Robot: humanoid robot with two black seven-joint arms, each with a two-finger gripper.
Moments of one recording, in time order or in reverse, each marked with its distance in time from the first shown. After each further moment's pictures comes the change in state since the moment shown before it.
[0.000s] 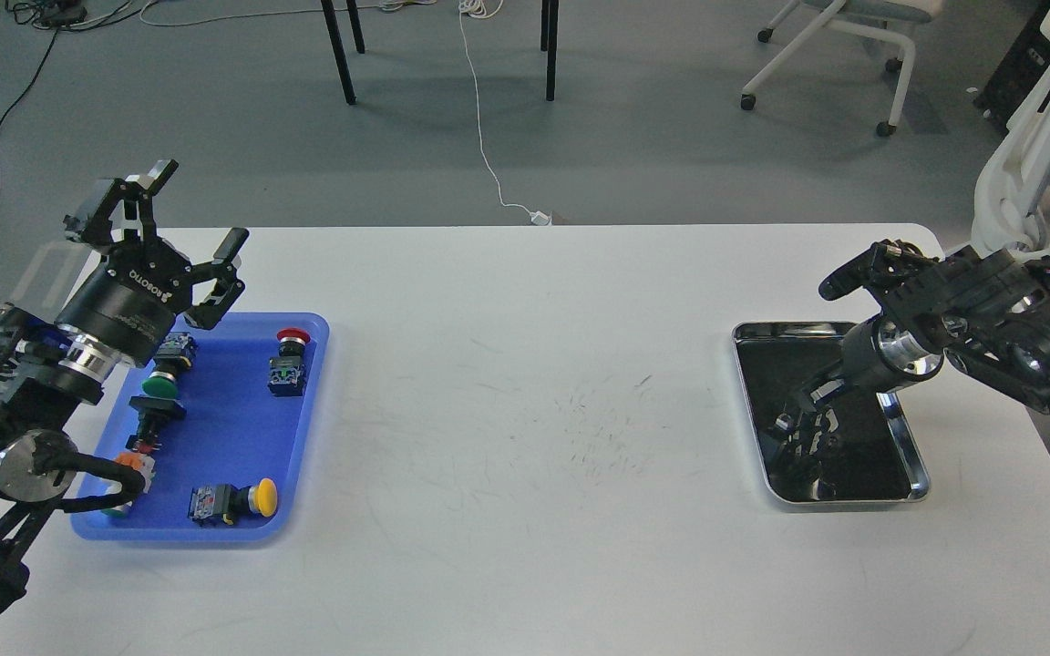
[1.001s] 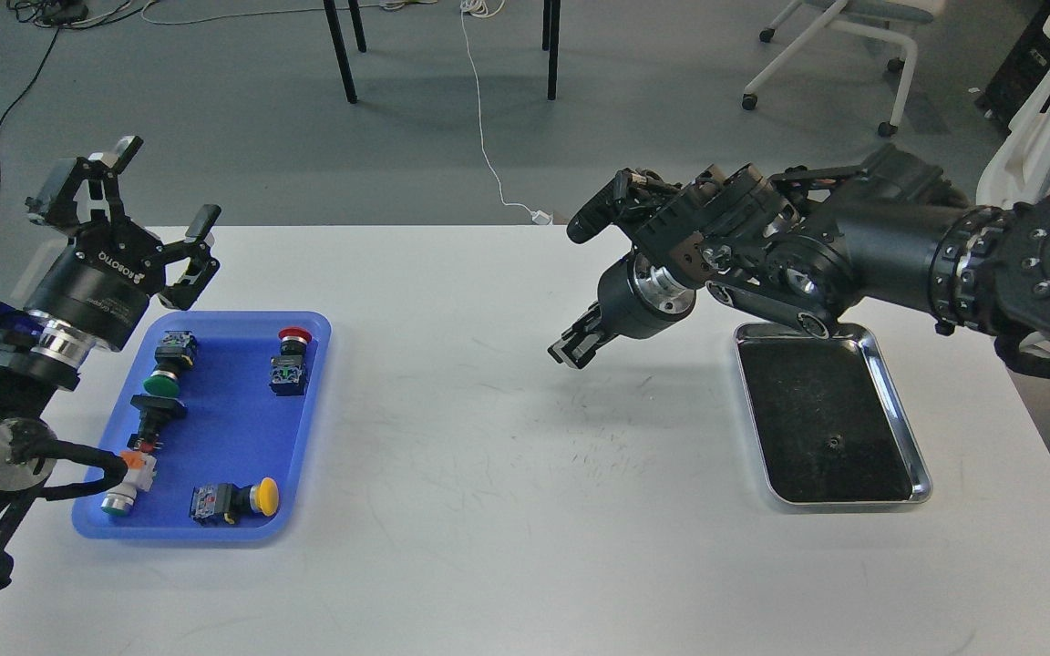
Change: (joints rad) left arm -0.002 0.016 -0.053 -0.003 -0.002 0.000 -0.011; right arm 0.278 0.405 -0.053 0.069 0.267 -0.003 -0.001
